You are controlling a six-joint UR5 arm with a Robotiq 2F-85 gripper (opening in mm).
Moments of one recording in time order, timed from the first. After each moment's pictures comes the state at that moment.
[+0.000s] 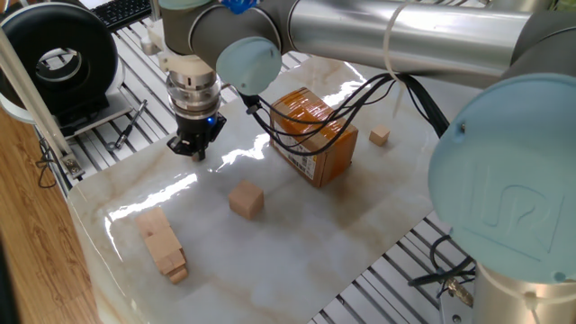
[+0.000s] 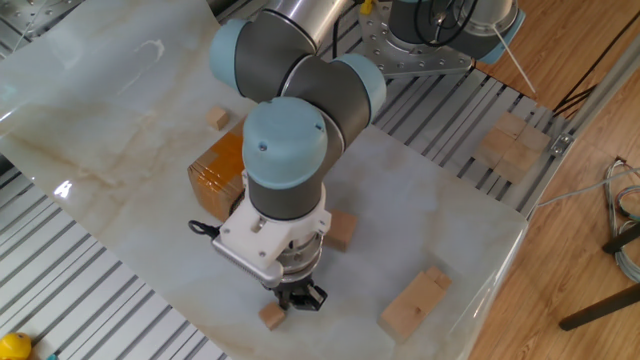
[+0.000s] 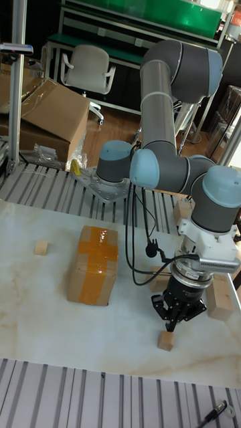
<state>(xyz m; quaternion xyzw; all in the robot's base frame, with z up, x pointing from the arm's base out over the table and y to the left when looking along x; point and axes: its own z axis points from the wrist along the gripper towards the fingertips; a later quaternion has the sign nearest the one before) 0.645 0.180 0.019 -0.04 1.00 0.03 0.06</state>
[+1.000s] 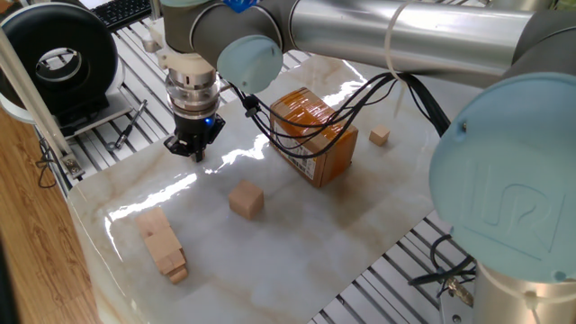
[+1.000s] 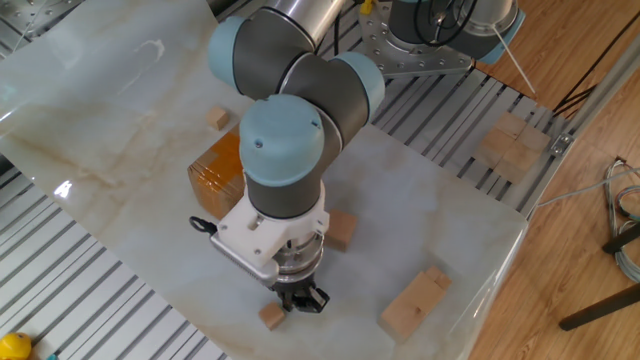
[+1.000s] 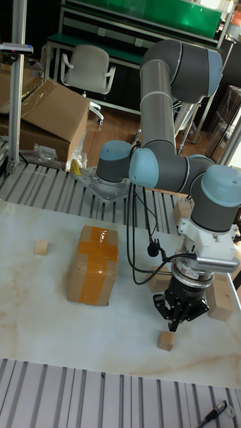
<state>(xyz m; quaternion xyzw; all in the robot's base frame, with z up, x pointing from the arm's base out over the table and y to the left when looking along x) 0.644 0.189 0.021 -0.01 1.00 0.05 0.06</state>
